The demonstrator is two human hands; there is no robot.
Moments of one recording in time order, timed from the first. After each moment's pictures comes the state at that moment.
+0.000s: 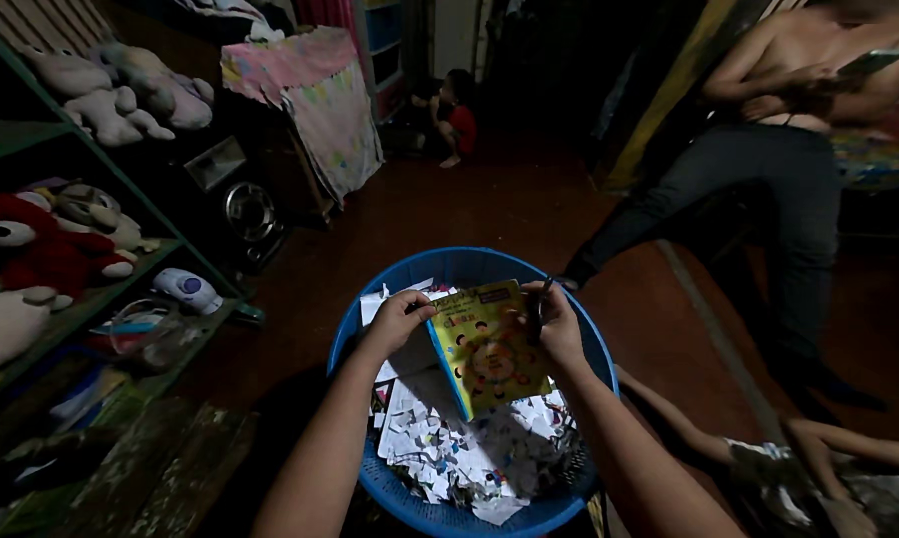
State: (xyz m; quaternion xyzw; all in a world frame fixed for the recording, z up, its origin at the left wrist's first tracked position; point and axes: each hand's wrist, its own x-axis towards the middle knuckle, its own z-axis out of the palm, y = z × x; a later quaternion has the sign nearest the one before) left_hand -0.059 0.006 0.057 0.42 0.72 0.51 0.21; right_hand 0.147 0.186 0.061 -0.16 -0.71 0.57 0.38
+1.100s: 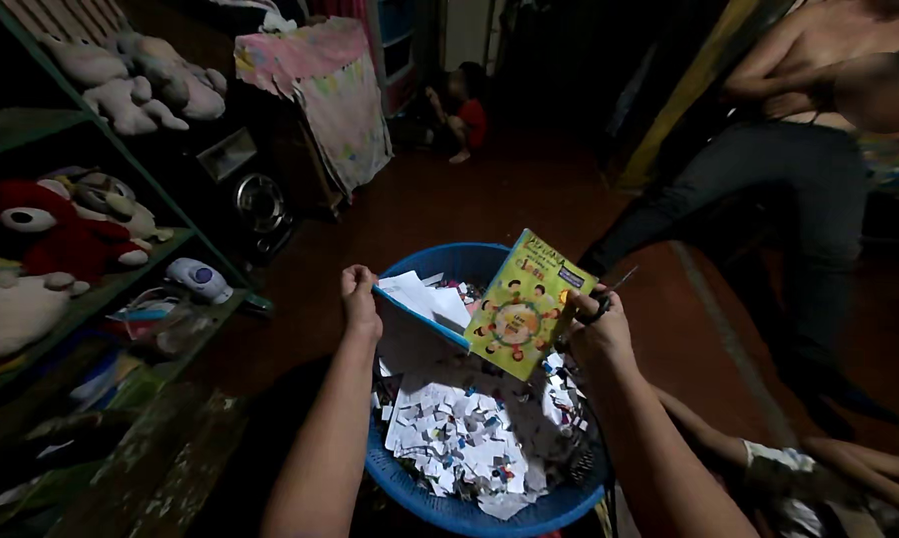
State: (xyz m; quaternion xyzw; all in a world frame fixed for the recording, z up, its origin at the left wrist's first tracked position) left_hand -0.089 0.000 0.042 0.10 0.59 0.80 0.07; right_hand 0.157 0.212 0.064 -0.32 -0.46 0.69 0.46
